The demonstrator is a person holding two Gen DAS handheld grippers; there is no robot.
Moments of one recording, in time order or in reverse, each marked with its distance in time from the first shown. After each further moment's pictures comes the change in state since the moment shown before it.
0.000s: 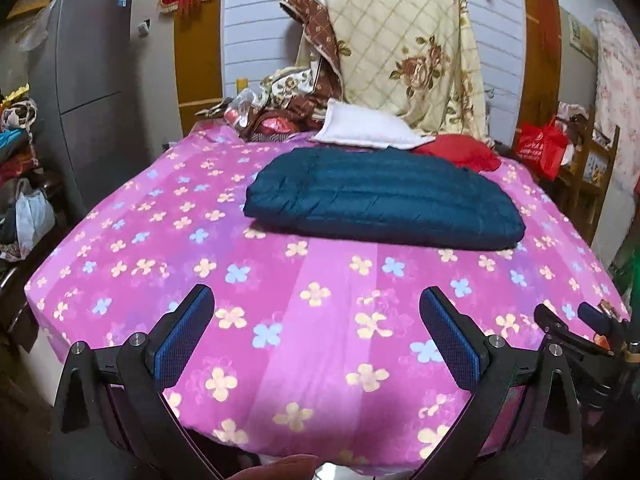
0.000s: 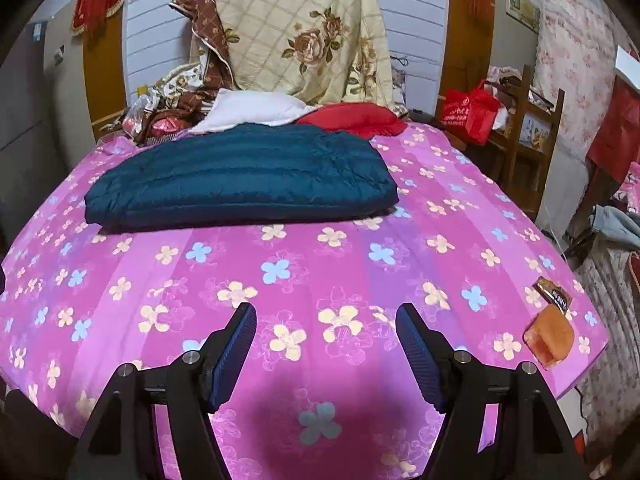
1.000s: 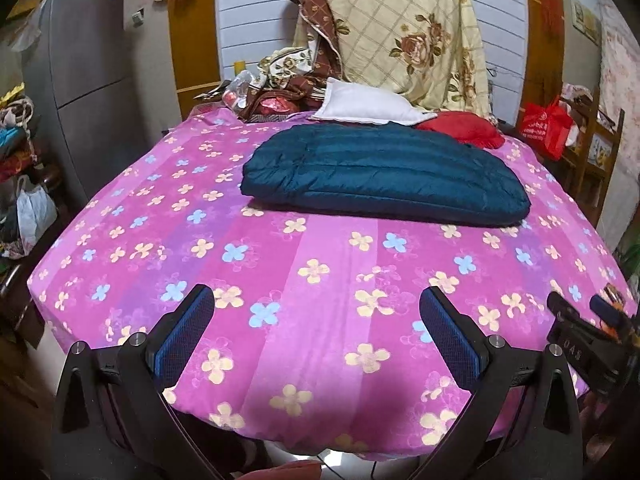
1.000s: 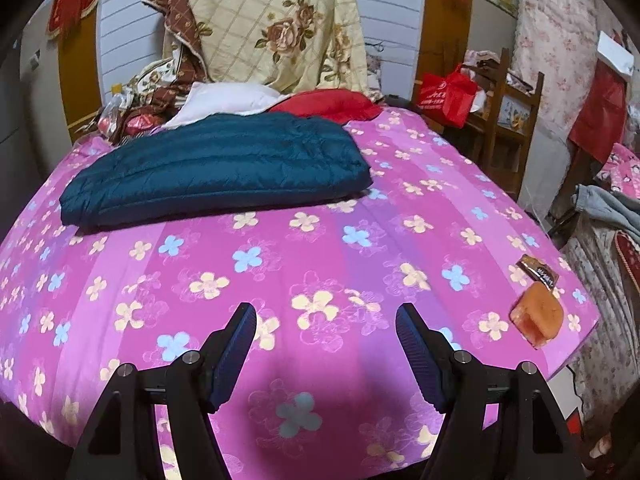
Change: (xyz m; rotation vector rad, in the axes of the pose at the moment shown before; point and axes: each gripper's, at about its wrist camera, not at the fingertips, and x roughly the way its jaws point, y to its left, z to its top) left arm 0.008 -0.008 -0.010 0.030 0.067 0.006; right arm 0.005 -0.012 -0.008 0.057 0.023 -0.072
